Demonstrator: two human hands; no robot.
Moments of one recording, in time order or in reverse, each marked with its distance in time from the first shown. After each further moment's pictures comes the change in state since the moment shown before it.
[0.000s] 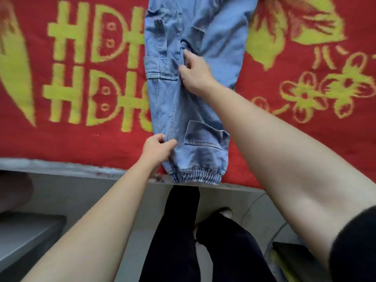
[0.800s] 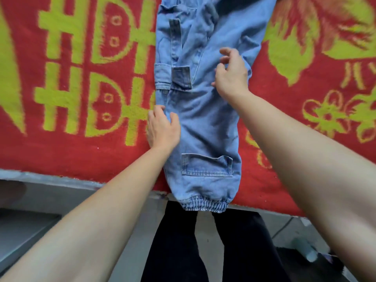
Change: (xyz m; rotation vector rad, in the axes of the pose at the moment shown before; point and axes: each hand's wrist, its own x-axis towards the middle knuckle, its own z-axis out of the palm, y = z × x) left_hand 0.097 0.049 -0.005 0.413 0.408 0.196; right_hand 0.071 0.041 0.001 0.060 0.253 0.160
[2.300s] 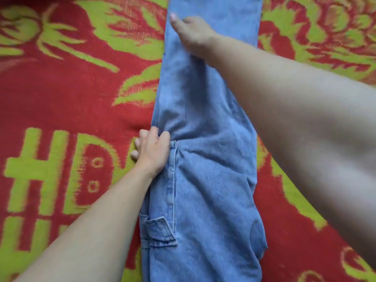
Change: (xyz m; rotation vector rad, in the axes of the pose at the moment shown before) left_hand 0.289 0.165 0.006 0.039 -0.163 -0.035; right_hand 0.364 -0.212 0.027 -0.284 -0.174 -0.276
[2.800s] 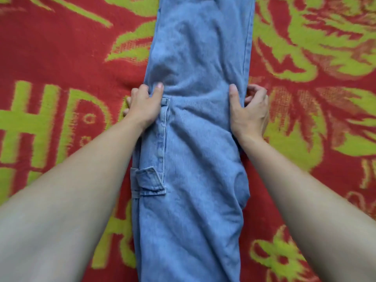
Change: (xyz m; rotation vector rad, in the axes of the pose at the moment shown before) left_hand 0.013 -0.012 0.002 -0.057 0.052 0.126; right_hand -0.214 0.159 0.039 0.027 0.559 0.279
